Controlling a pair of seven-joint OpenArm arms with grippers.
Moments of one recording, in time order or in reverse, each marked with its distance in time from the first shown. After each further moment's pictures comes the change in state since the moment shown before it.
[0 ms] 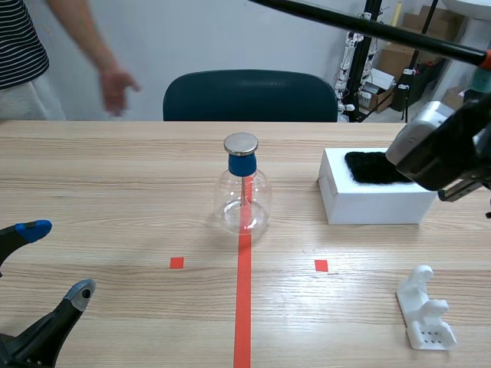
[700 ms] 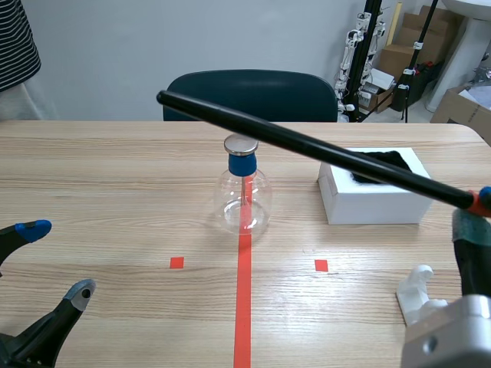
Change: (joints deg) left arm 0.0 0.0 0.0 0.0 0.0 0.0 0.0; right arm -34.9 -5.6 -0.5 11.1 4.0 -4.1 14.1
